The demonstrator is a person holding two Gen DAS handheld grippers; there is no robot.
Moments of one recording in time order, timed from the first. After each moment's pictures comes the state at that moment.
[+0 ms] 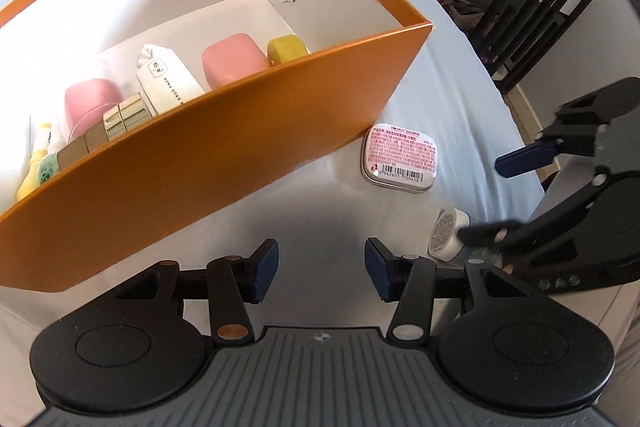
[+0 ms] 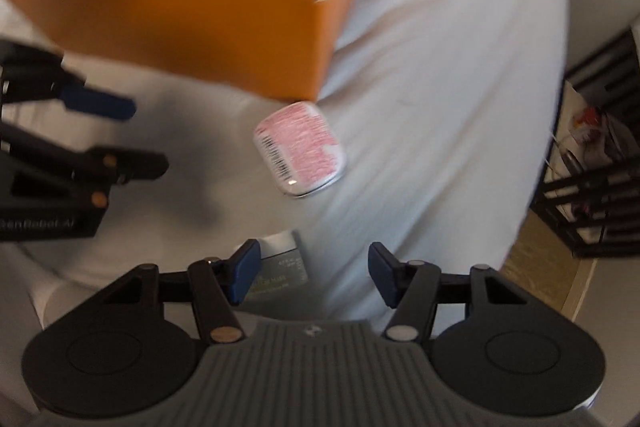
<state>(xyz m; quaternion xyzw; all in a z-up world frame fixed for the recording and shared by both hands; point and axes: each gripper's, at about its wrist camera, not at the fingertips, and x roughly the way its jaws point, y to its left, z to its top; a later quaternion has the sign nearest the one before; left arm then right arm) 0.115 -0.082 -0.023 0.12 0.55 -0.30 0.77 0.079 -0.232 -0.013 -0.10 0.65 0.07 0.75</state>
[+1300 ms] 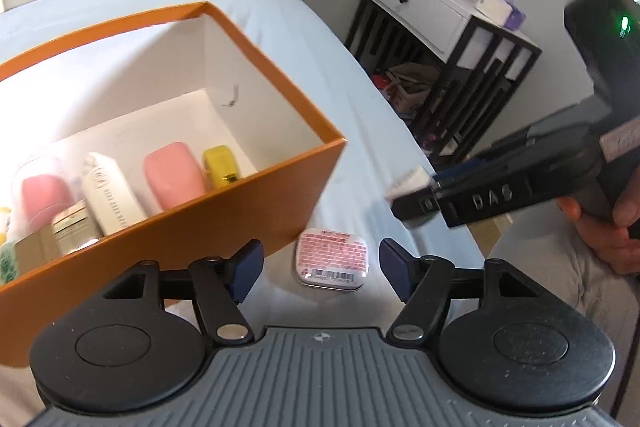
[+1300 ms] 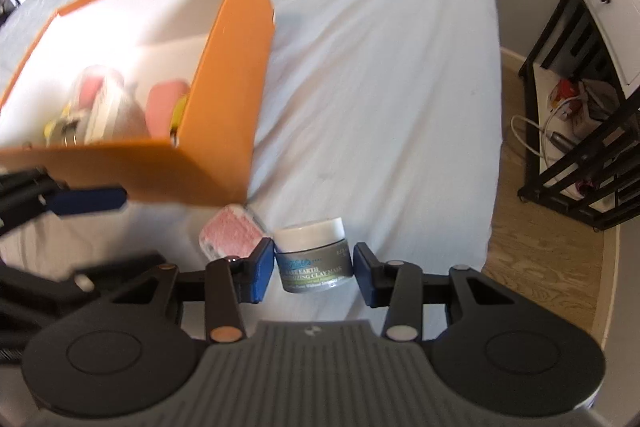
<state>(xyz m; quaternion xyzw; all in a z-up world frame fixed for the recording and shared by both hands) 0.119 -0.116 -0.012 0.06 0.44 -0.38 0.81 0.087 -0.304 0.021 0.04 0.56 0.00 0.82</state>
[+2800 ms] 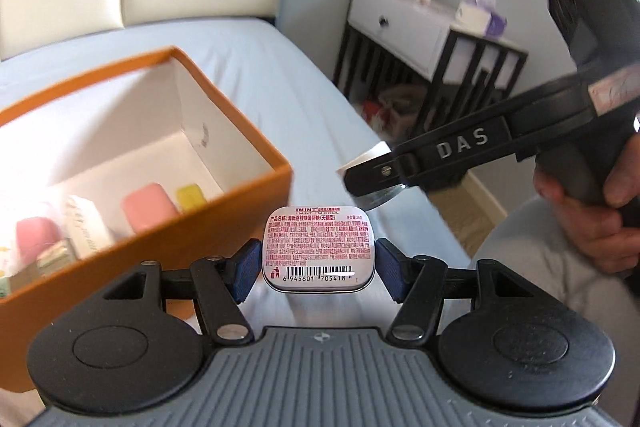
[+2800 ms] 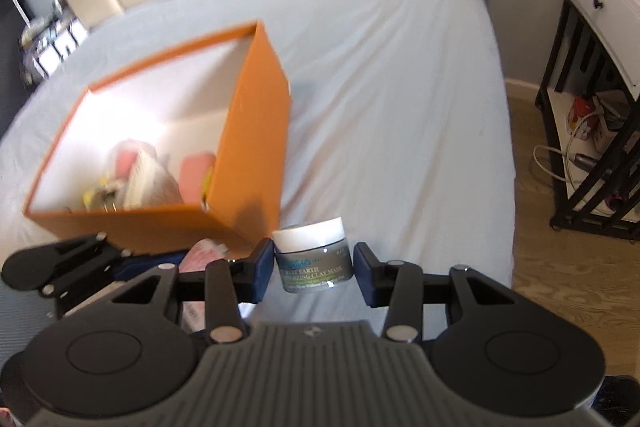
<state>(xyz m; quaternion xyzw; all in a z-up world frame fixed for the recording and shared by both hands) 0.091 -0.119 0.002 0.07 0.37 -0.38 0.84 0.071 -0.318 0.032 0.12 0.47 0.02 0.88</state>
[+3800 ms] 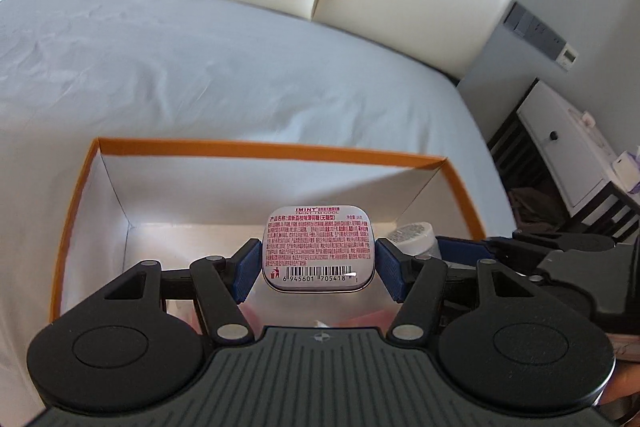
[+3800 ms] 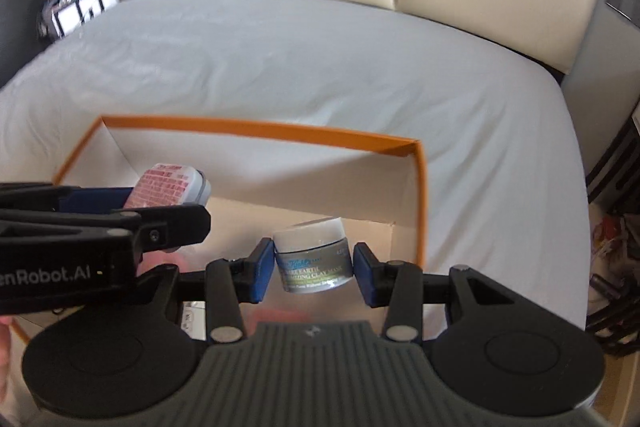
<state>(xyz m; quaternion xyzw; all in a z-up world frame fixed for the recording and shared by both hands) 0.248 -0.032 0.018 -0.07 0.43 -0.19 0.88 0.231 -0.190 0.030 -0.02 0.45 0.06 0.89</state>
